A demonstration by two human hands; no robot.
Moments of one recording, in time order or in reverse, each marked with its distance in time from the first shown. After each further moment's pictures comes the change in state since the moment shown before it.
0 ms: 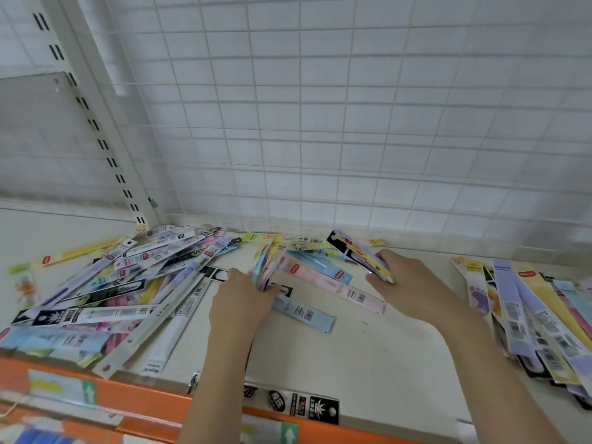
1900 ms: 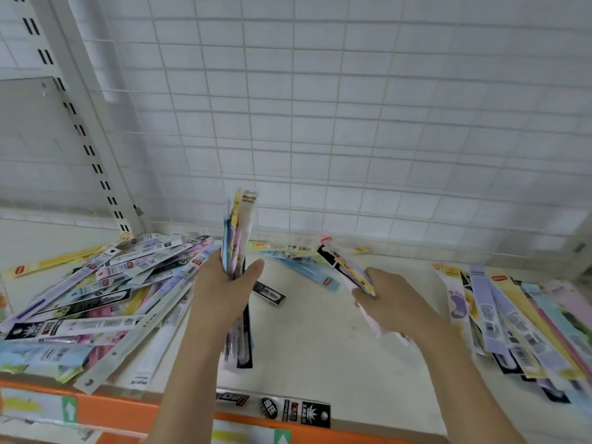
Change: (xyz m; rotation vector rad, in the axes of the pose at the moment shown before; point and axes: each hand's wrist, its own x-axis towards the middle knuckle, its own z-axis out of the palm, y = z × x) left_hand -0.025 0.009 -0.043 -0.603 0.047 0.236; right_hand -0.005 -0.005 0.014 0.053 -0.001 0.060
